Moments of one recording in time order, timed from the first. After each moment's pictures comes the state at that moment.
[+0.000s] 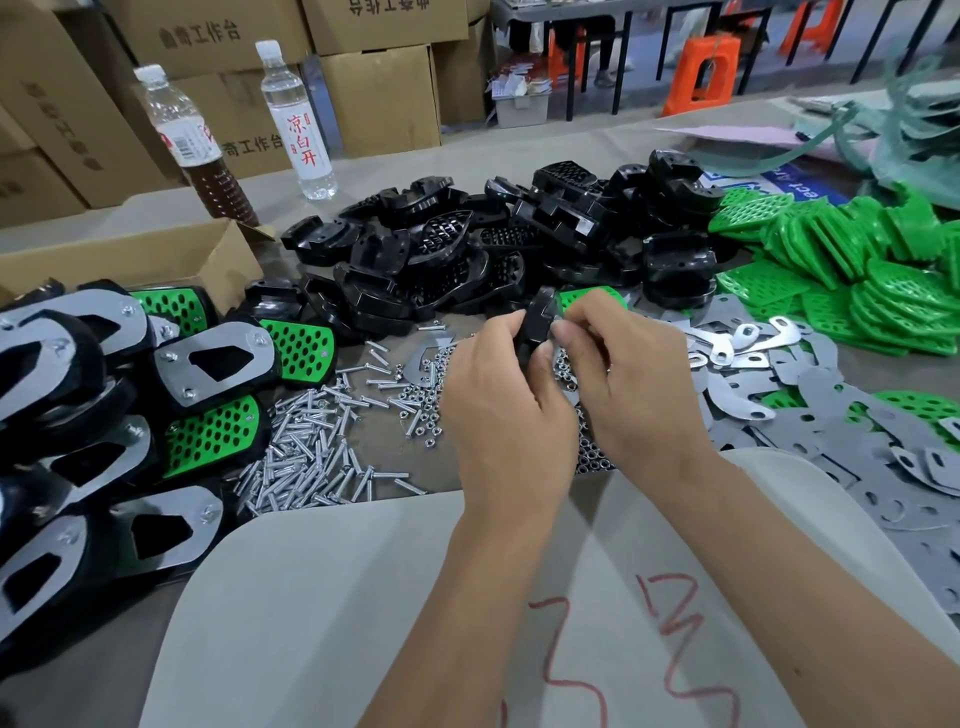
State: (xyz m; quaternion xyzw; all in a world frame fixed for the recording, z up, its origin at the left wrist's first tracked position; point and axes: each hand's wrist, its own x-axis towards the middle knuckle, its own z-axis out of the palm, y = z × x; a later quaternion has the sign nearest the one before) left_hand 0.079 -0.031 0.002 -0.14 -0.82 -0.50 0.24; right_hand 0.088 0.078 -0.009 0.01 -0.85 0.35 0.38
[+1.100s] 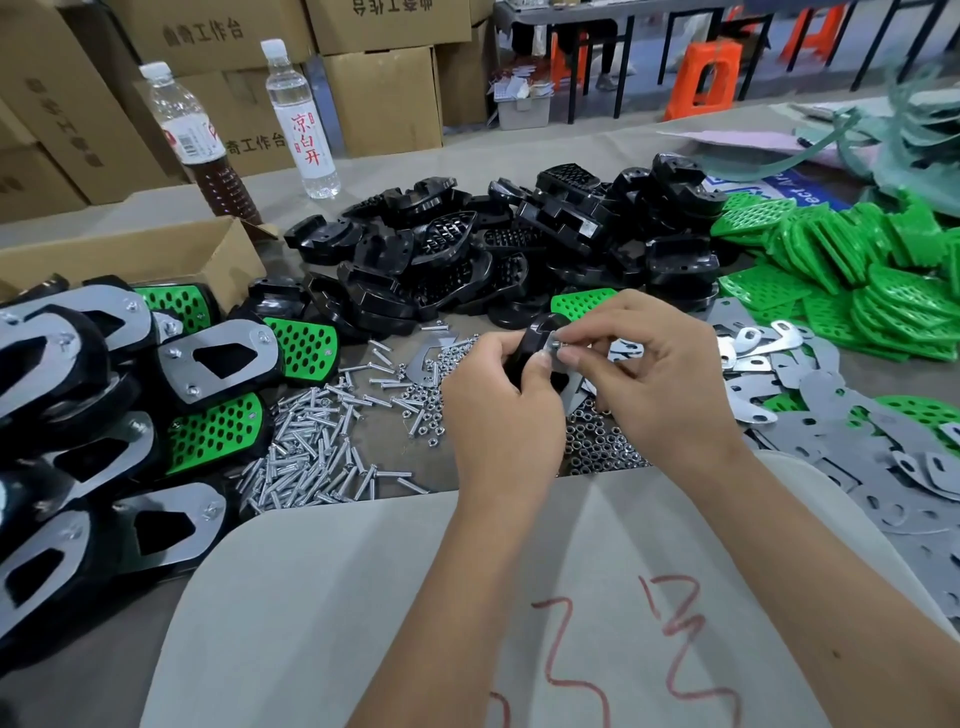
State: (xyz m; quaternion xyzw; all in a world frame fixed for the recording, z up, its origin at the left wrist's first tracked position) left_hand 0.068 -0.035 -0.001 -0.08 -0.78 -0.61 0.08; right_hand 0.089 0.100 -0.015 0.04 -0.80 0.49 0.33
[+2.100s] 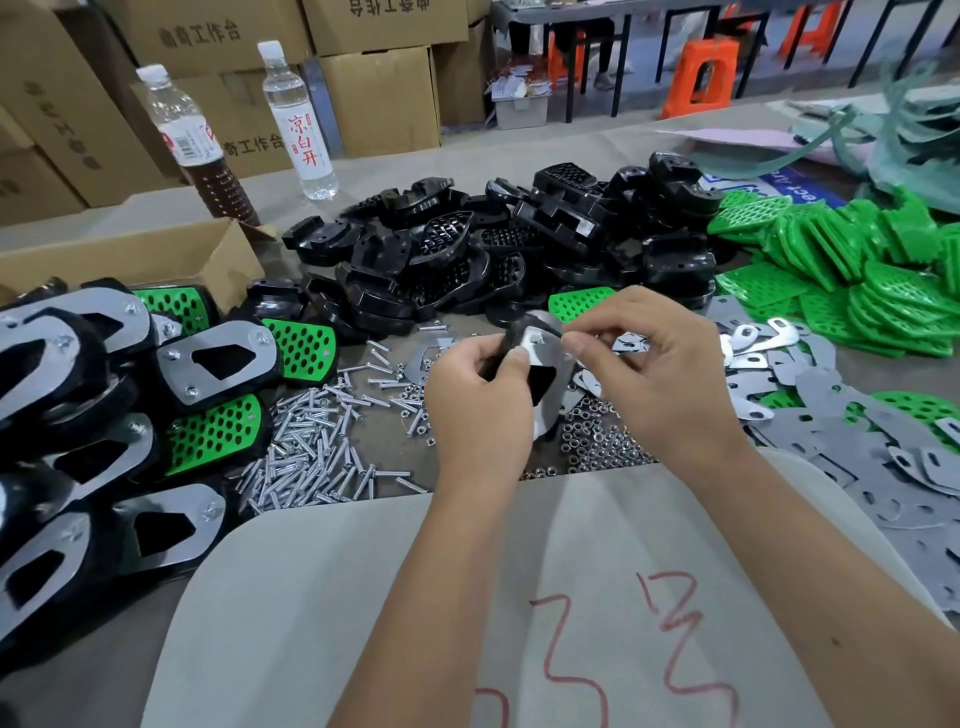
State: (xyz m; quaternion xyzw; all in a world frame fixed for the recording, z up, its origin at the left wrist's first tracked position) left_hand 0.053 -0.042 -0.006 -0.03 -0.73 -0.68 0.02; right_hand 0.090 0.104 -0.014 0.03 -0.81 0.46 0.36
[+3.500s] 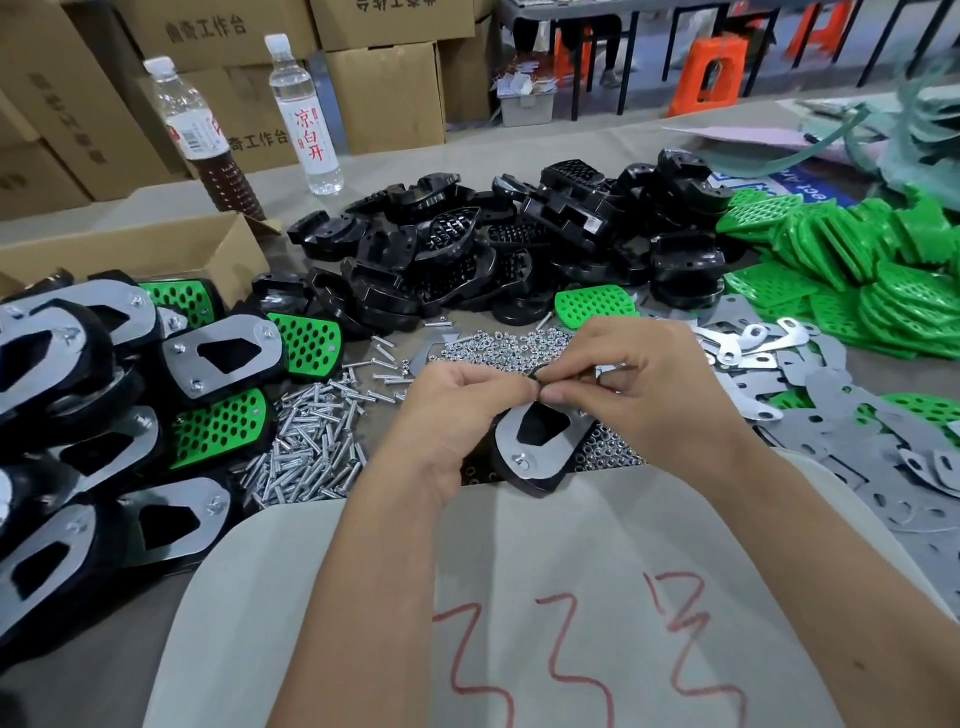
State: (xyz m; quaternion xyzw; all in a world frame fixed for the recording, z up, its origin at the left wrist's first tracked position) left_hand 0.042 -0.081 0.008 -0.04 -0.72 -0.64 -0.25; right_hand 0.095 0.098 -0.008 0.11 -0.84 0.49 0.21
